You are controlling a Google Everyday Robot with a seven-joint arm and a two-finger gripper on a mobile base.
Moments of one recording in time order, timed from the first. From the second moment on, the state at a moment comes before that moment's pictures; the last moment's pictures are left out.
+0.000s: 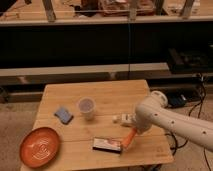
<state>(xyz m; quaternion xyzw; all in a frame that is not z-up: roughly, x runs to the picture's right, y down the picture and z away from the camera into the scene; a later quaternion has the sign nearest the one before) 0.164 0.199 0.739 -0.24 -0.13 -0.37 0.89</state>
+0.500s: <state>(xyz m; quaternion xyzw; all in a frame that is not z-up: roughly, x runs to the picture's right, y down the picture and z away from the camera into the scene) 0.116 0.162 0.715 -0.20 -0.14 -0.41 0.88</state>
